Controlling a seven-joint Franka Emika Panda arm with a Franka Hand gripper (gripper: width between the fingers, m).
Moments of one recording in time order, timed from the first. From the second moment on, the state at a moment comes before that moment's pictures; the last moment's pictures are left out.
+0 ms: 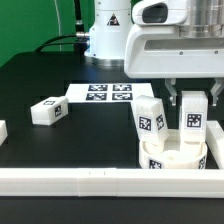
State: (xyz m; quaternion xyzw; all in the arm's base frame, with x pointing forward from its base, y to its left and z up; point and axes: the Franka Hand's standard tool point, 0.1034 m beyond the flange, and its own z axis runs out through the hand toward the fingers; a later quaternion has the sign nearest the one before) arm 0.599 0.094 0.085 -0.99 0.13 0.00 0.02
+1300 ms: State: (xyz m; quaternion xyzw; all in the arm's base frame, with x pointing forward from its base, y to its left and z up) arm 0.599 0.116 0.083 -0.81 0.58 0.02 0.07
